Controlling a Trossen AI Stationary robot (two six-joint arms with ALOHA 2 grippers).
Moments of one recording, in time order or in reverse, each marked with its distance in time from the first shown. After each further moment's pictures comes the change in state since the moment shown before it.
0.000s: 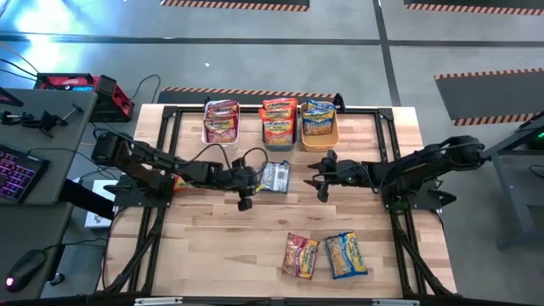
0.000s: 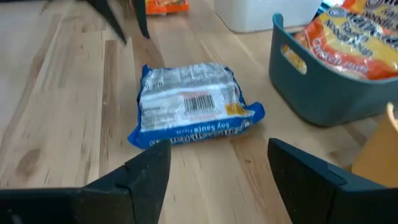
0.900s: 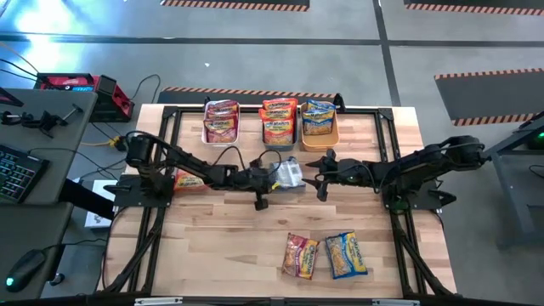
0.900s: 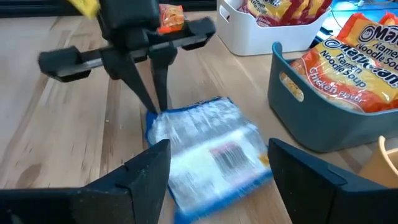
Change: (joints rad) left arm 0.043 0.309 0.077 0.342 0.018 0.106; right arm -0.003 -0.002 0.000 0.068 -0.005 -0.060
